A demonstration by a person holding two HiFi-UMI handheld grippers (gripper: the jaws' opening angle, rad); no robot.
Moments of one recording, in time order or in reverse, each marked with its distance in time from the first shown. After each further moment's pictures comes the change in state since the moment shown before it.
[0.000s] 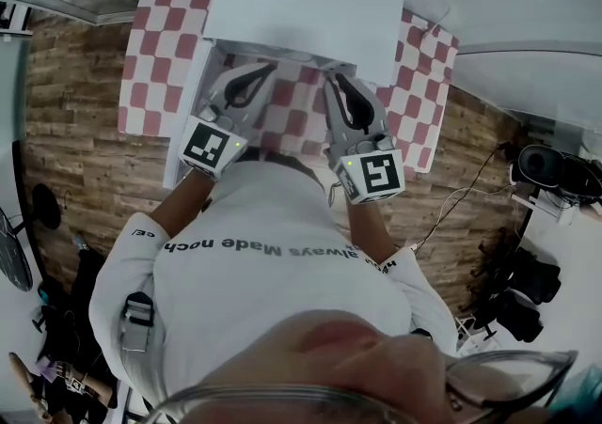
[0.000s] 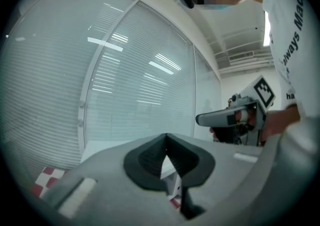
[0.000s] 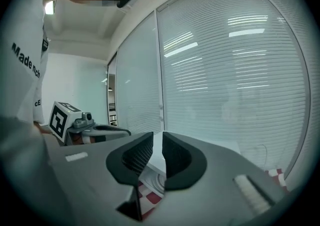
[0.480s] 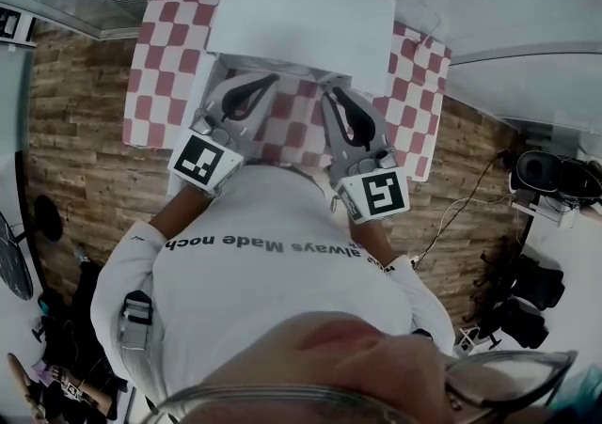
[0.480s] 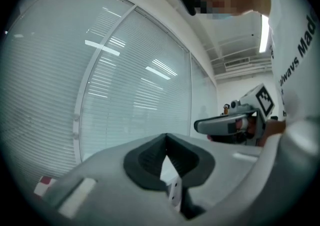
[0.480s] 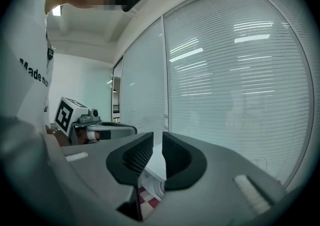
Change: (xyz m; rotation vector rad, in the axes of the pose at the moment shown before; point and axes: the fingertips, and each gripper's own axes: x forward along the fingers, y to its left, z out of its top) left arm -0.011 -0.017 0.064 0.010 -0.036 -0.051; right arm -0.021 0.022 0.053 -0.042 -0.045 0.036
